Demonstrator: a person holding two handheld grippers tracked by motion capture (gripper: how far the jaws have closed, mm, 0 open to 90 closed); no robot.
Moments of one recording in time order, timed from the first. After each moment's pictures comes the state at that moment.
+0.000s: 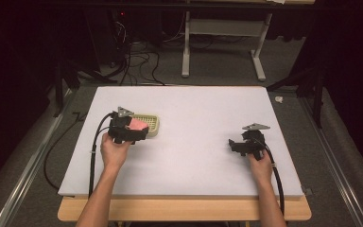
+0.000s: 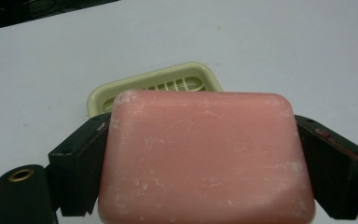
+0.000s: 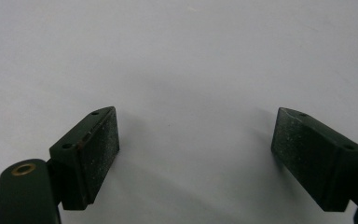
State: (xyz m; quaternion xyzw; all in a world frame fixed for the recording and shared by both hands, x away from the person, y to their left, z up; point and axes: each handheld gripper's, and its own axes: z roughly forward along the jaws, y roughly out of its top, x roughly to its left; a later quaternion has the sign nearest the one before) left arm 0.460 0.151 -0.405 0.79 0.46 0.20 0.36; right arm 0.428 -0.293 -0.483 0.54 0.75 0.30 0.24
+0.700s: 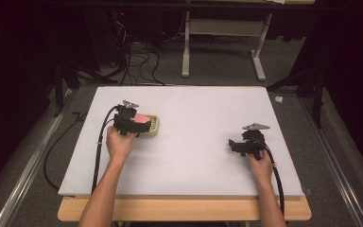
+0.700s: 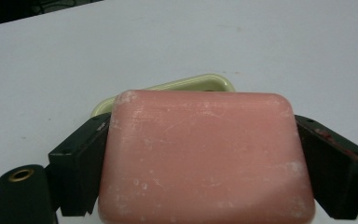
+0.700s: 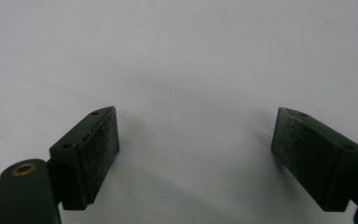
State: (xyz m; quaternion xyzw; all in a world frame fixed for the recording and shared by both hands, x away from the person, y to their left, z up) left arm 0.493 0.139 -0.413 0.79 0.48 0.21 0.33; right arm 0.428 -0.293 -0.483 0.54 0.75 0.30 0.24
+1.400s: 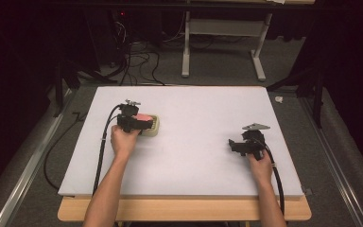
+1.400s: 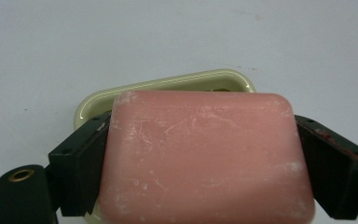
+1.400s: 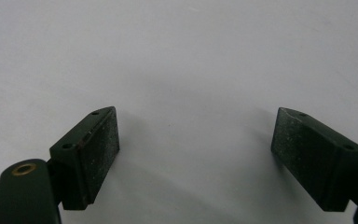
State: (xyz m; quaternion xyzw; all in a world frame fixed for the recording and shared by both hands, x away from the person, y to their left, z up) left arm 0.516 0.136 -0.433 0.77 0.52 0.16 0.32; right arm 0.428 -0.293 -0.484 0.54 0.75 0.30 0.24
